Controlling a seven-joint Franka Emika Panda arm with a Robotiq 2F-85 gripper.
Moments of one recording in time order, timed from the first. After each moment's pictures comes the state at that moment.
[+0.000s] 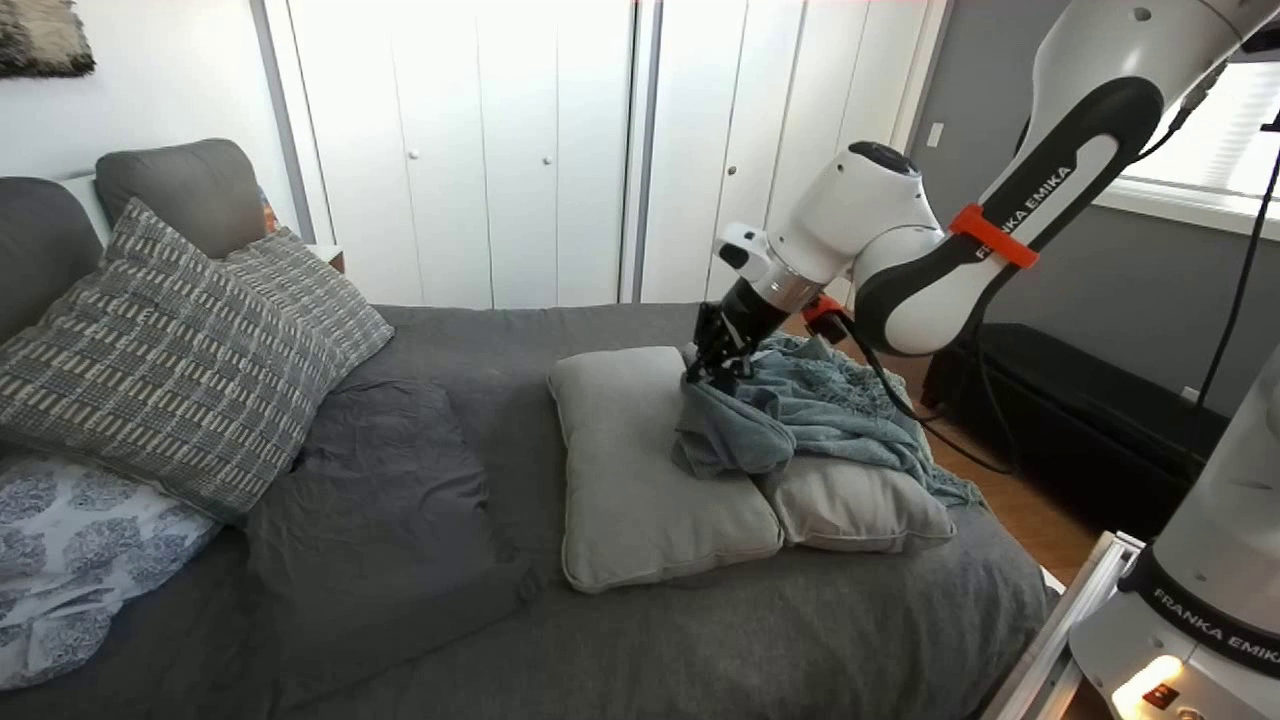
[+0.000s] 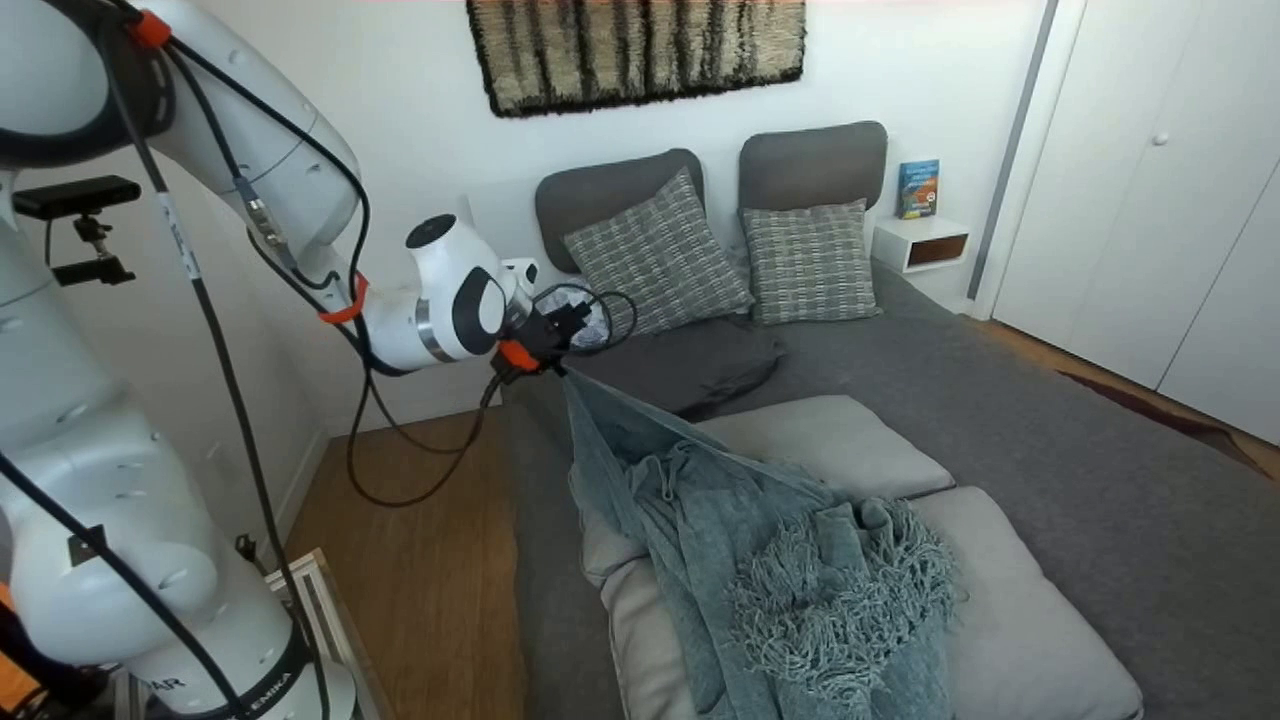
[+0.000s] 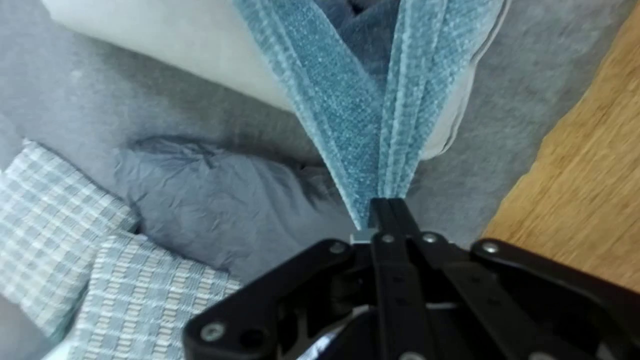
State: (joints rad) arm 0.07 0.00 0.17 -2.62 -0.51 3.15 -0.58
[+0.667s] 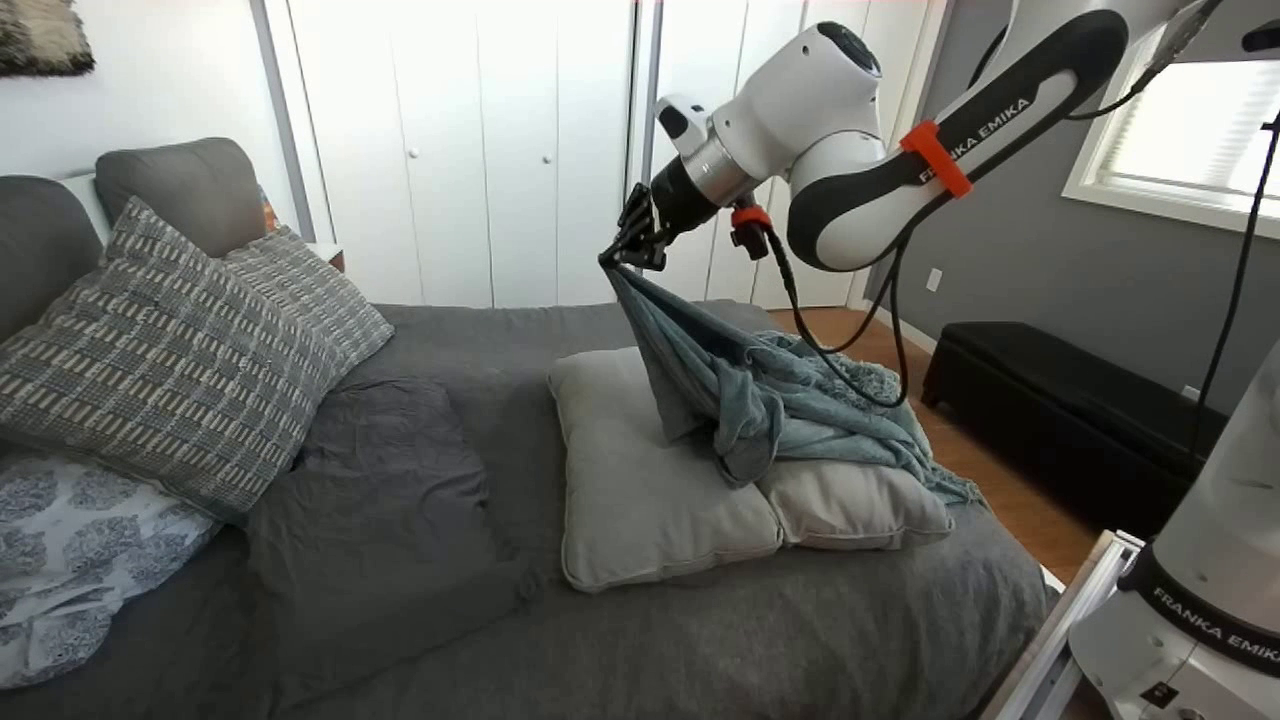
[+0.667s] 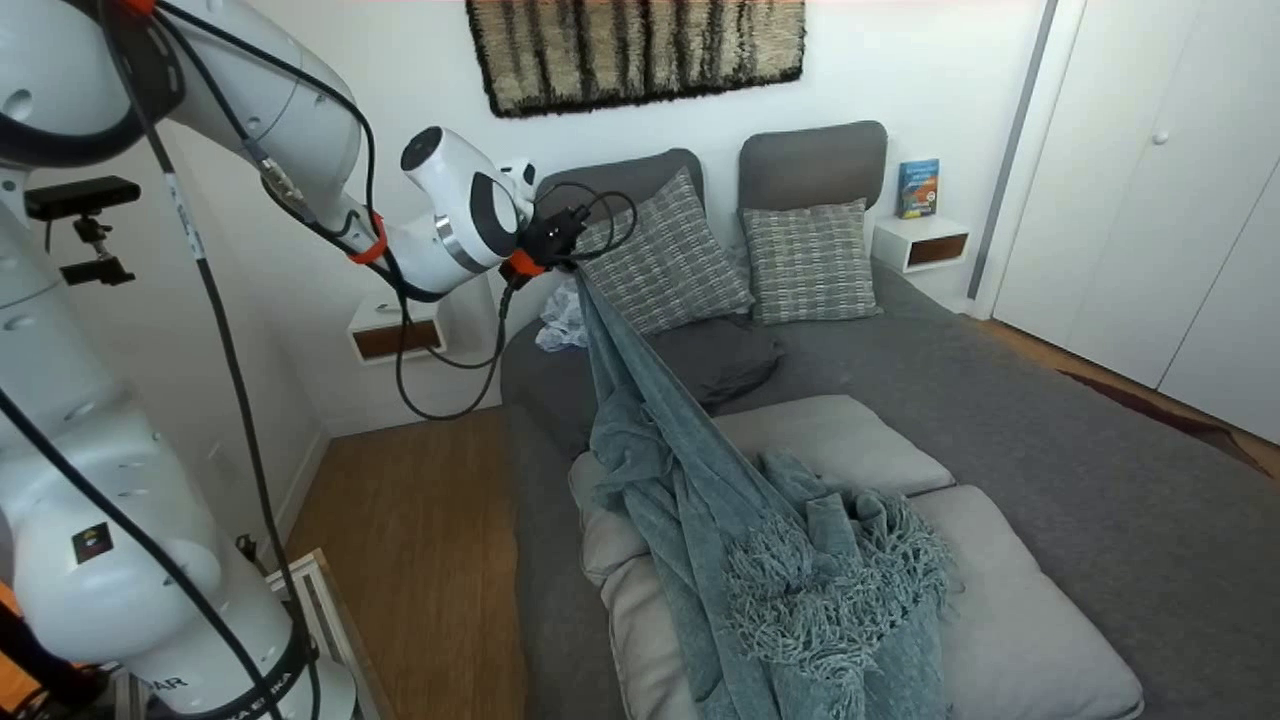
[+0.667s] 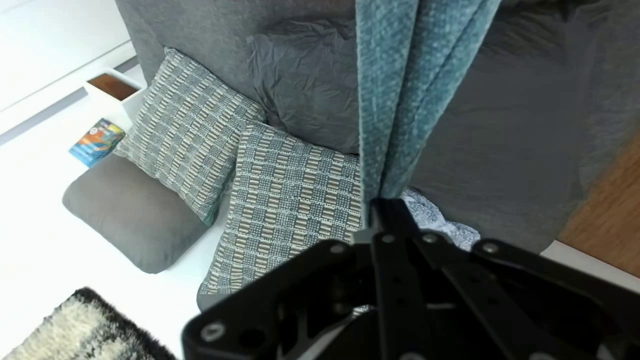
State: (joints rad) arm 0.09 0.03 0.21 -2.30 -0.65 3.15 -0.29
